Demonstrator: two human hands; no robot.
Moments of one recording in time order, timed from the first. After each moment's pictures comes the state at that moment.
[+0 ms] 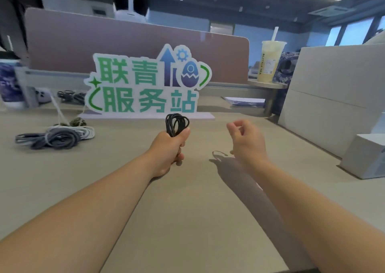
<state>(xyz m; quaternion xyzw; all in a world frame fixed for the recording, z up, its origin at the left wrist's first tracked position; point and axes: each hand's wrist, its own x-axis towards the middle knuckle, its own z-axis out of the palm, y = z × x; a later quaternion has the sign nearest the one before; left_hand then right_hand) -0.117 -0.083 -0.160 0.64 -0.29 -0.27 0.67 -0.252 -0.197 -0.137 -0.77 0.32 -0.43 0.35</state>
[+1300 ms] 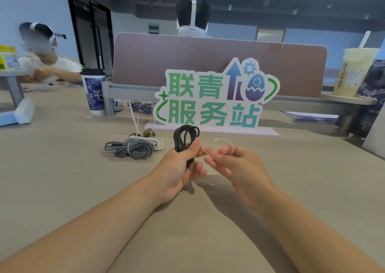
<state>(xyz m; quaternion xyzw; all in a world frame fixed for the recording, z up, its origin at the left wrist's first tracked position) -0.065 0.028 -0.142 0.51 -0.21 -0.31 0.77 -0.156 -0.079 -0.135 -0.56 0.15 -0.25 0.78</state>
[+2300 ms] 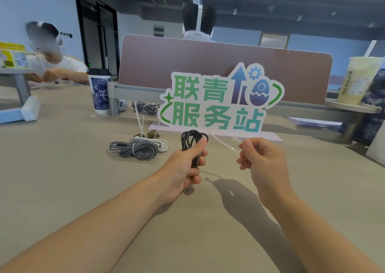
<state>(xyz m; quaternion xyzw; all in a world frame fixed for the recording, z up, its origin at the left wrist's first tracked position) -0.058 0.030 -0.140 0.57 -0.20 -0.33 0.73 -0.160 -0.097 -0.128 -0.70 0.19 -0.42 0.55</state>
